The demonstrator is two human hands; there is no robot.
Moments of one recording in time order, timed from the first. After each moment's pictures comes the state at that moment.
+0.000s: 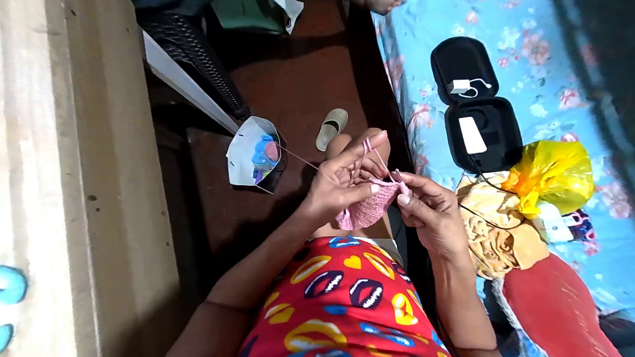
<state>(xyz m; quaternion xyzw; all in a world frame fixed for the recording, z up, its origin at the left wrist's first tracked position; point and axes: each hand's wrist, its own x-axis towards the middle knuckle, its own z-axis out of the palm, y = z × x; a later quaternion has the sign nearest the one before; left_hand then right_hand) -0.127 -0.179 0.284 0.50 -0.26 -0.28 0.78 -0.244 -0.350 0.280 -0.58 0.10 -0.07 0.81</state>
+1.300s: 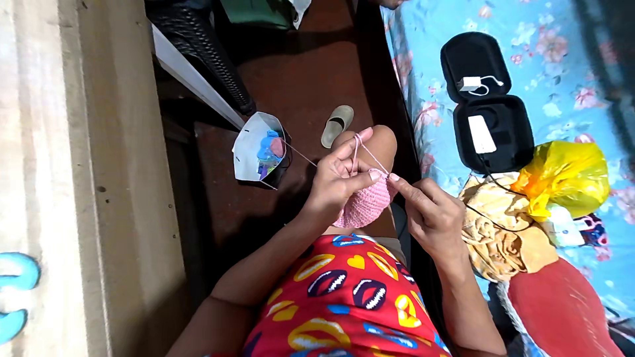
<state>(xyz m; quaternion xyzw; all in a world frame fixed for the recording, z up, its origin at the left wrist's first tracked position) -0.135 -0.179 0.295 0.56 -0.10 -0.30 0.76 -0.242 -0.353 0.262 -0.92 -0.06 -0.28 0.27</state>
